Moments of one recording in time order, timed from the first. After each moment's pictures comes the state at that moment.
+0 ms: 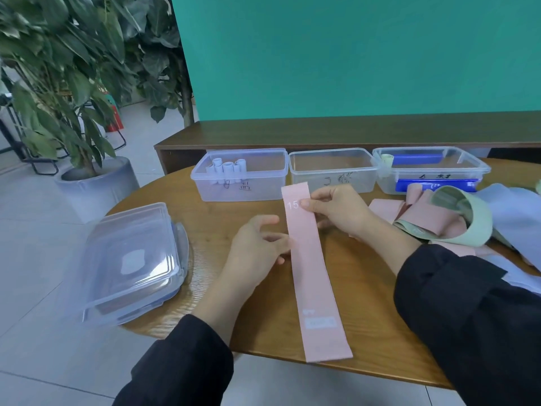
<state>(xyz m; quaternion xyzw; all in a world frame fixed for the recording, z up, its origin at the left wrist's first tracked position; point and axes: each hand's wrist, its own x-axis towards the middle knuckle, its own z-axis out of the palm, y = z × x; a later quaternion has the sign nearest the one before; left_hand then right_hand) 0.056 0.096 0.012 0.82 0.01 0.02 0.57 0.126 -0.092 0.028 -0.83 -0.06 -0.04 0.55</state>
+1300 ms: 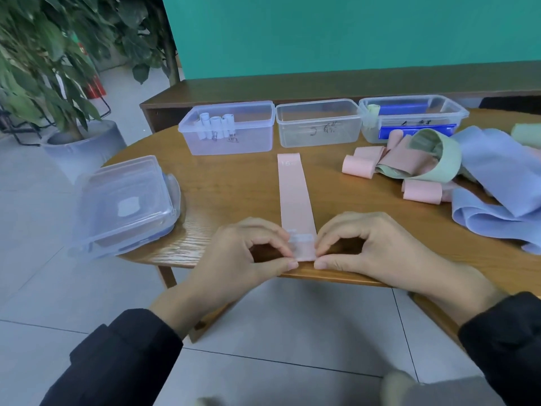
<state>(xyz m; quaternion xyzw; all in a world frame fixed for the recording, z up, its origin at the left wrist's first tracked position) -0.054 0.120 -0.001 0.87 -0.25 0.06 0.43 -0.054 -0.133 0.006 -0.86 -0.31 -0.04 0.39</state>
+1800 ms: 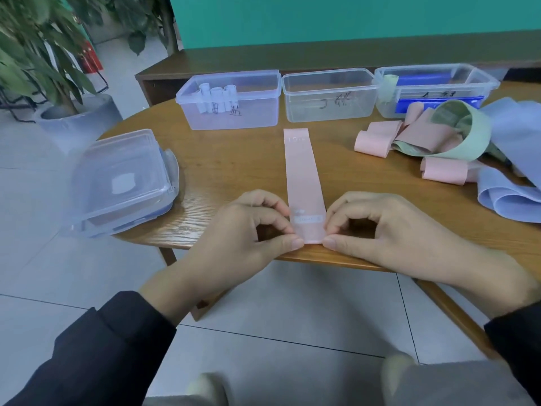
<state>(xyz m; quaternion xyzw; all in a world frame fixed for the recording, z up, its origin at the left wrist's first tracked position) -0.054 0.122 0.006 0.90 -0.23 0.02 0.38 -0.055 -0.128 0.006 -0.87 -0.30 -0.01 0.38</state>
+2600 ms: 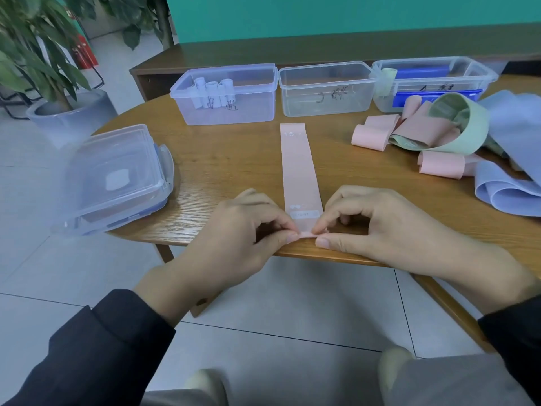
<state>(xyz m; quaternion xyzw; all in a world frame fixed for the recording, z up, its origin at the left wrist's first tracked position) -0.052 0.121 -0.002 0.89 -0.32 0.11 0.30 -0.054 -0.128 0.003 -0.88 -0.30 0.00 0.38</state>
